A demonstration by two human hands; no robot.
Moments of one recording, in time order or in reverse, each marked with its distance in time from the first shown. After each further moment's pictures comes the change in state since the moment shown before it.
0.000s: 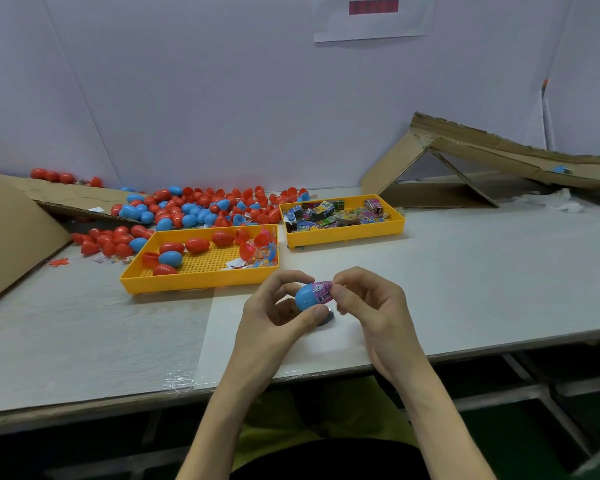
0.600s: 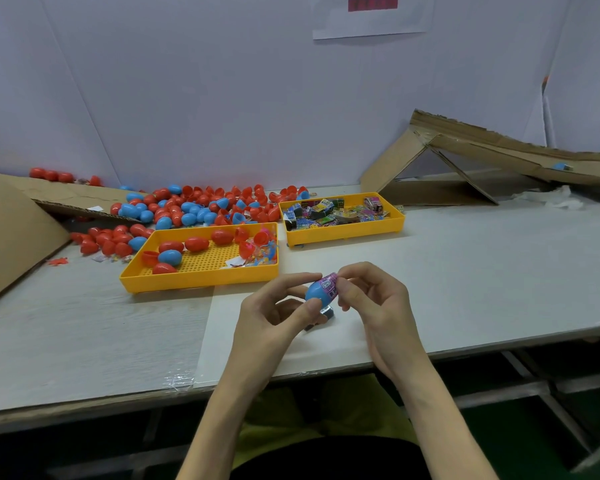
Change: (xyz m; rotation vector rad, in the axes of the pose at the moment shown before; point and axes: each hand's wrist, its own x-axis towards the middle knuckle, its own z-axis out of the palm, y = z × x) left_hand -0.004 0.005 0.002 -0.023 0.013 0.018; right_hand 0.001 0.000 0.000 -0.024 0.068 0.019
